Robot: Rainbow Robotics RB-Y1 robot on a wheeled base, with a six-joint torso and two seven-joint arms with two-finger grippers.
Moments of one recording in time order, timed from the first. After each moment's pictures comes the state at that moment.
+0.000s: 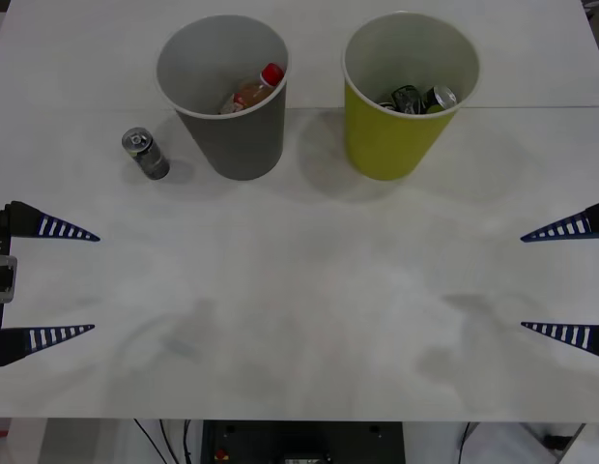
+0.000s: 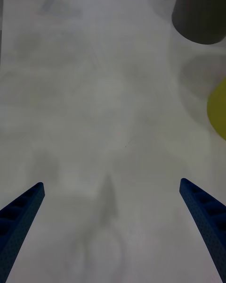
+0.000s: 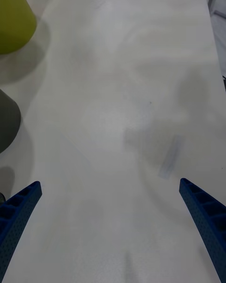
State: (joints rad) right arm 0.26 -1.13 -0.26 -2.01 1.31 -1.13 -0.09; left arm 0.26 1.13 0.26 -2.01 -1.31 -1.13 -0.09
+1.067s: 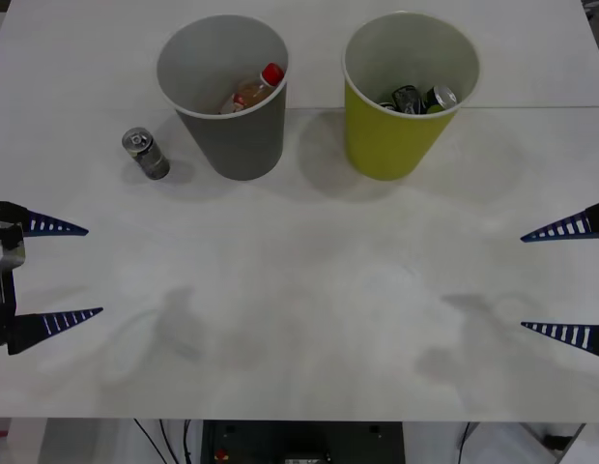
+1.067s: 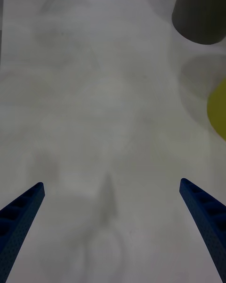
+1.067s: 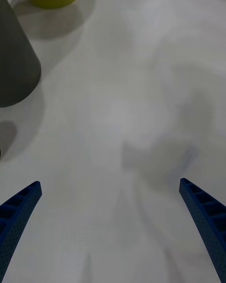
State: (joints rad) right arm 0.26 -1.13 -0.26 -2.01 1.31 -1.13 -0.09; left arm 0.28 1.12 0.22 -1.99 -1.37 -0.99 0.22
